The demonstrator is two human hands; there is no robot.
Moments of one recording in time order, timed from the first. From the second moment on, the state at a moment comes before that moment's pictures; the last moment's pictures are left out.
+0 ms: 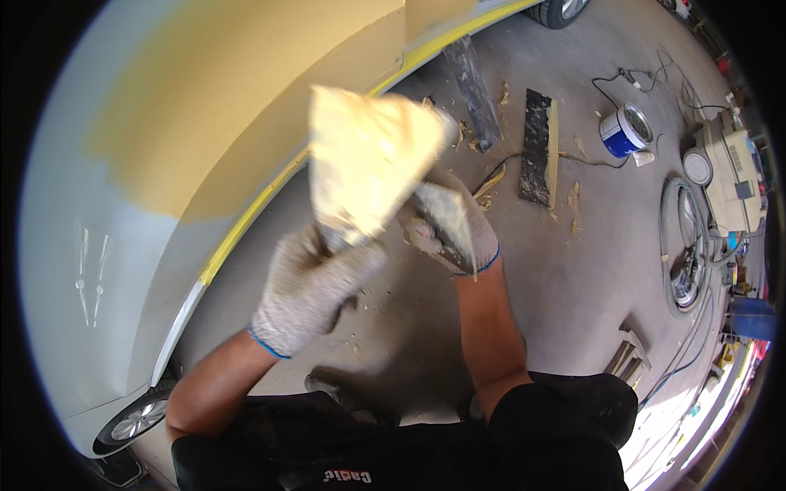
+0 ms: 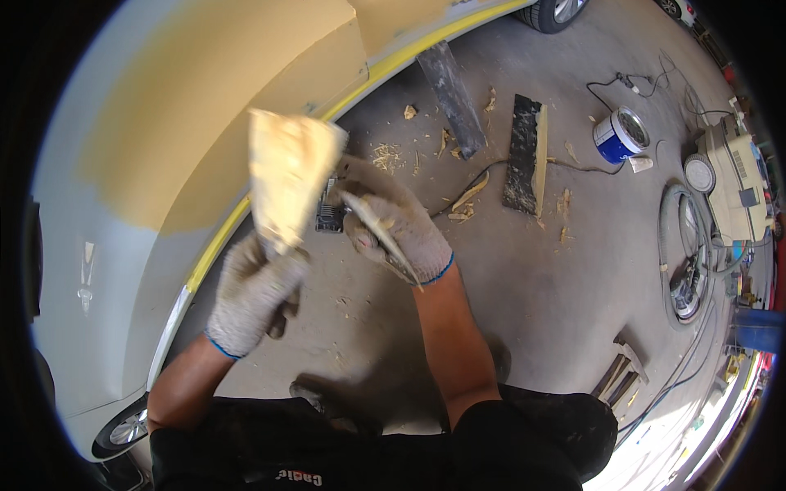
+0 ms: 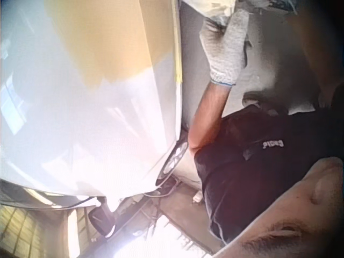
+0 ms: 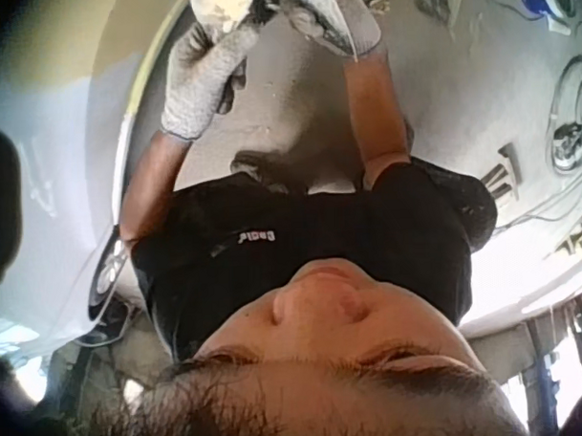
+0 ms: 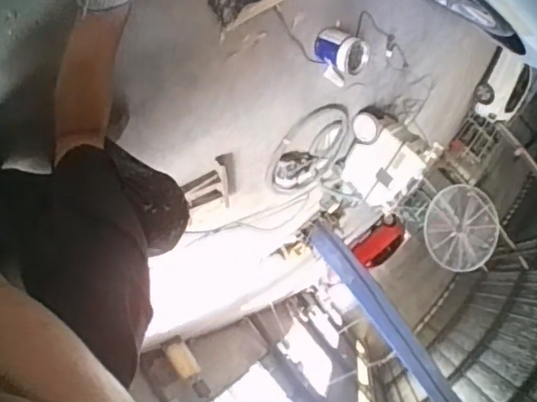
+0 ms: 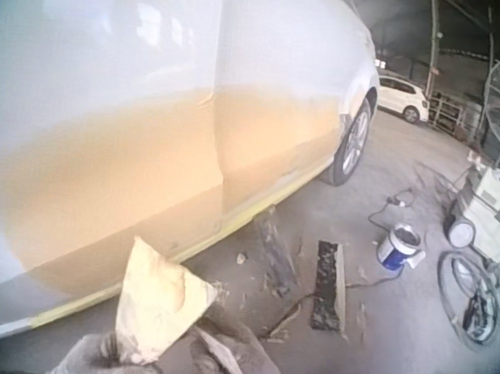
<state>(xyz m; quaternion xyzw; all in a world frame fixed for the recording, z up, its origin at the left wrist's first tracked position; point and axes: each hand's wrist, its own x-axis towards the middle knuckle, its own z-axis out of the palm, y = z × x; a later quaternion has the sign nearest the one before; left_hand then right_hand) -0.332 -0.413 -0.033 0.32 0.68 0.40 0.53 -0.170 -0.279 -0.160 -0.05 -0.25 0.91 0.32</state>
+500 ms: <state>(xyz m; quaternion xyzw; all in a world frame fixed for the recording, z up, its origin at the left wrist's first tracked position) -0.295 -0.317 -0.005 0.40 0.58 0.48 0.52 -0.141 -0.273 -0.113 -0.06 -0.40 0.80 0.44</state>
